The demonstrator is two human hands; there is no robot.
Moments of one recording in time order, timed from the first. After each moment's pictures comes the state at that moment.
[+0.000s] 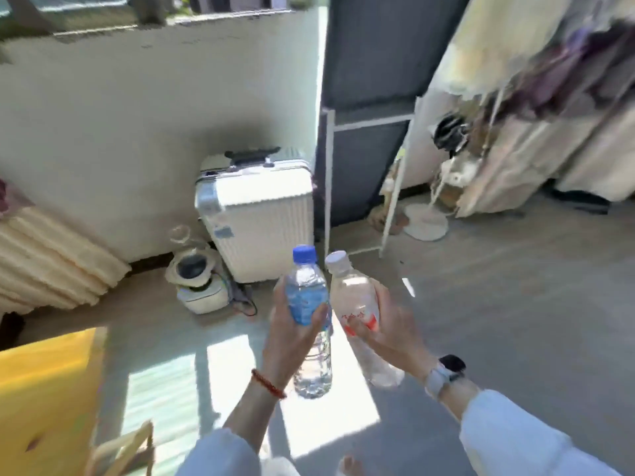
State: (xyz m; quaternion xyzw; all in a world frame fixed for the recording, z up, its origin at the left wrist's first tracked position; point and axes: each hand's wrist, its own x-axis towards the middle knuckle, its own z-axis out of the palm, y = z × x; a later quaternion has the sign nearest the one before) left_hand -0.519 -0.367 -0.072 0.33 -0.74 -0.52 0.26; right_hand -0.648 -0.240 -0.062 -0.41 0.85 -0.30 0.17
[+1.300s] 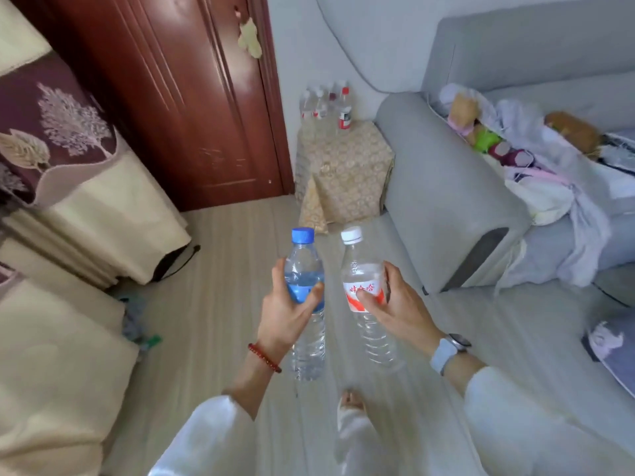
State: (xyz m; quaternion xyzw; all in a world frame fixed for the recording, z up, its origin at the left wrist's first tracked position) left_hand -1.491 0.320 -0.063 -0.21 -0.82 -0.52 -0.12; right_hand -1.372 0.482 -0.064 0.27 0.86 -0.41 -0.10
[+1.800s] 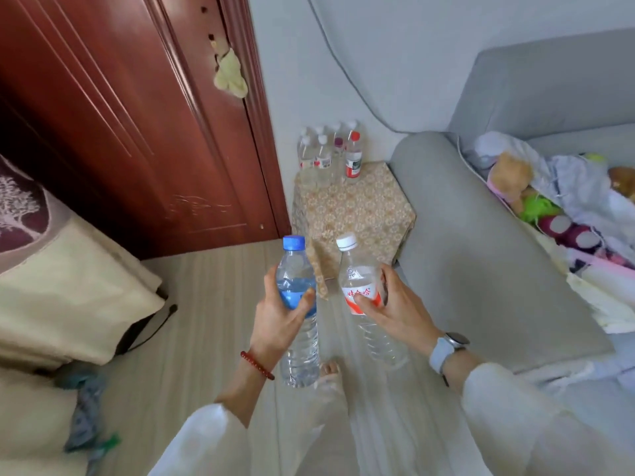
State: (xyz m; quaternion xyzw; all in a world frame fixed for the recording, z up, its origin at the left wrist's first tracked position) left_hand -1.812 0.559 -0.080 -0.18 -0.83 -0.51 -0.12; right_hand -1.695 0.738 -0.076 0.24 0.89 -0.39 -0.09
